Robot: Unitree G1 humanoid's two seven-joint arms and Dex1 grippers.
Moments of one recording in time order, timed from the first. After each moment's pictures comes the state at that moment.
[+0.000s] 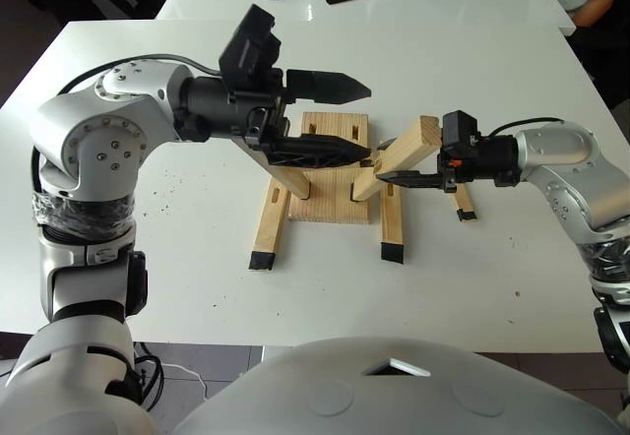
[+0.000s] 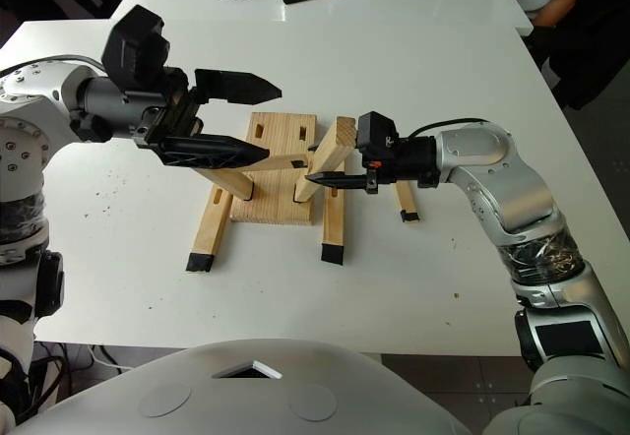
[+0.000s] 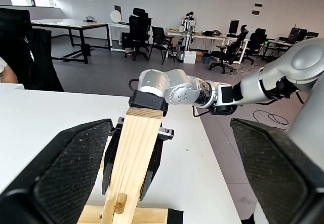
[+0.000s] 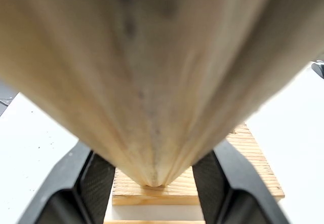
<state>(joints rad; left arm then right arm) -0.63 0.67 0.00 -0.30 -1.05 0.92 -1.07 -0.34 -0.78 0.27 -0.20 0.53 0.30 1.09</state>
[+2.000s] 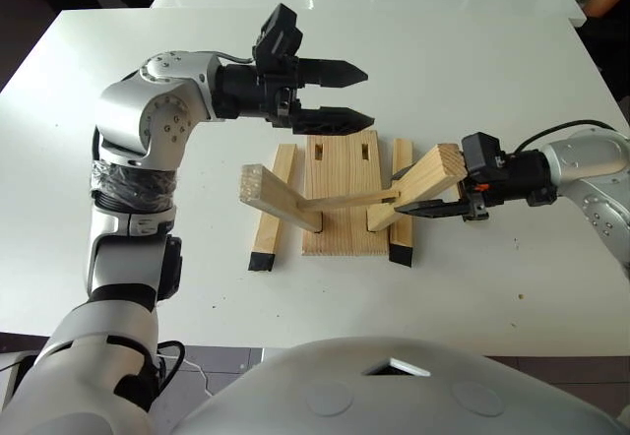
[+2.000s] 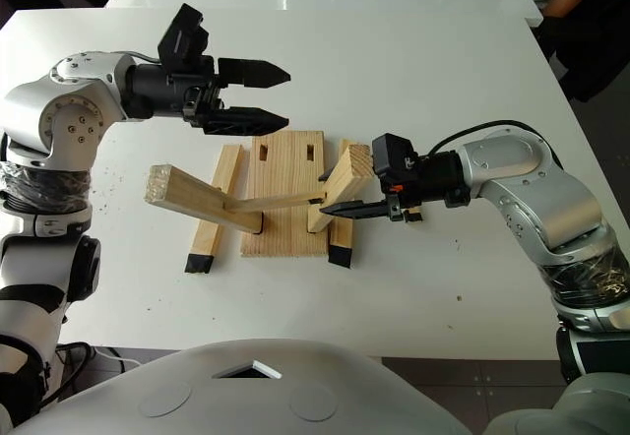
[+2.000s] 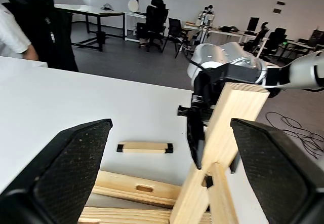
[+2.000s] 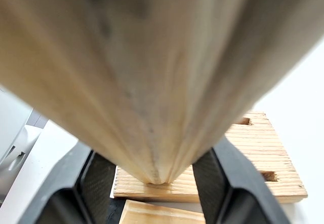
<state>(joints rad) -0.71 0.54 -0.10 -0.05 -0.69 0.82 -1.28 -0.27 -0.94 0.22 -0.38 0.66 0.42 1.18</state>
